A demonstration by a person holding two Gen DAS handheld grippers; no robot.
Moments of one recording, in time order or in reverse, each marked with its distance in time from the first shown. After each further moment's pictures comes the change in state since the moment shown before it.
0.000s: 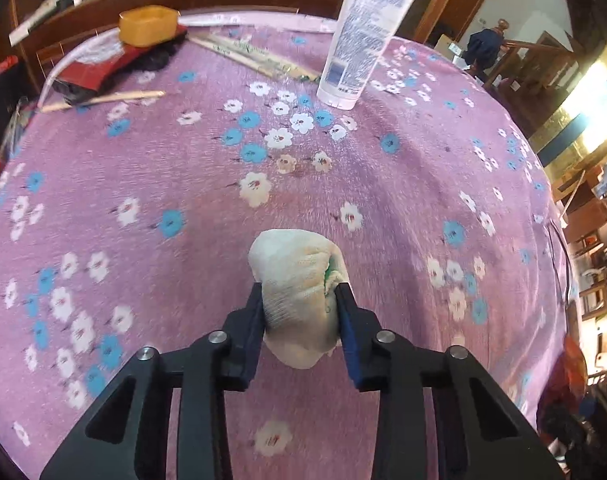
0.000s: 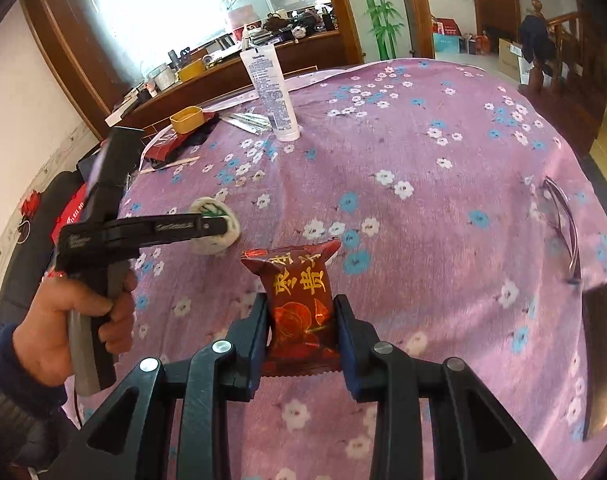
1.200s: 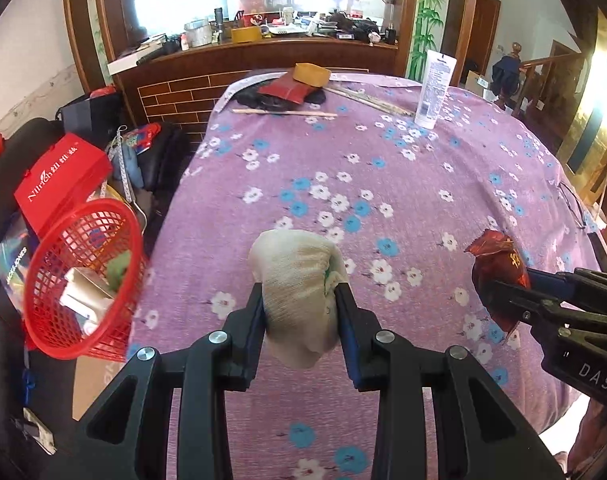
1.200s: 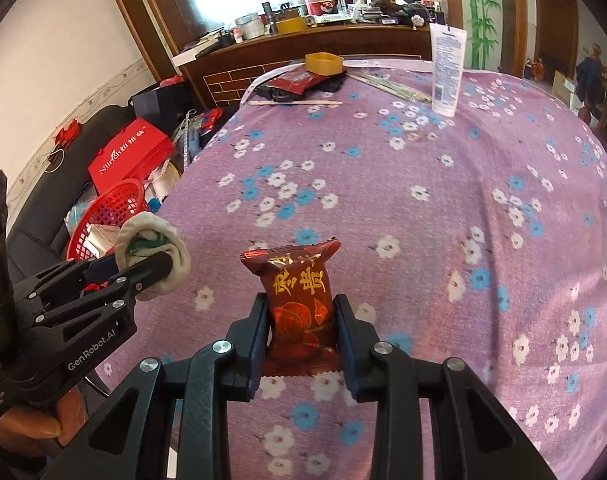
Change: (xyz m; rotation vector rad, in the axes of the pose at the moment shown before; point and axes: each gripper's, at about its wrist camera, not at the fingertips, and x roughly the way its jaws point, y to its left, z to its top) left arm -0.172 0.130 -0.155 0.031 -0.226 0.216; right arm 0.023 0.203 -0.062 -0.184 0.058 0.065
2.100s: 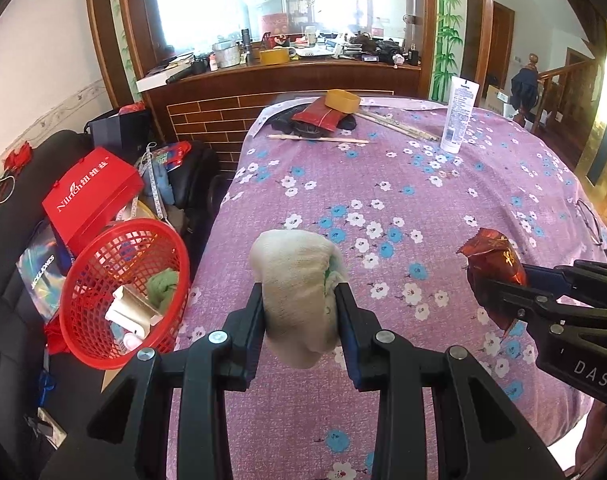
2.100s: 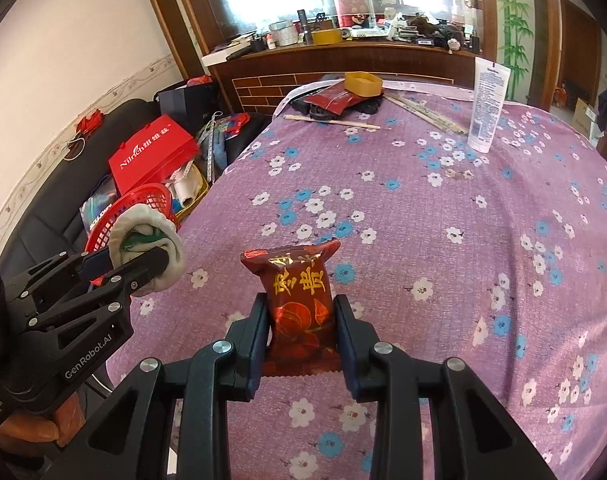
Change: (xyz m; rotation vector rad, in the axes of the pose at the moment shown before) left arm -0.021 0.015 0.008 -0.014 -0.067 0.099; right arm 0.003 0.025 0.021 -0.087 -0.020 0.048
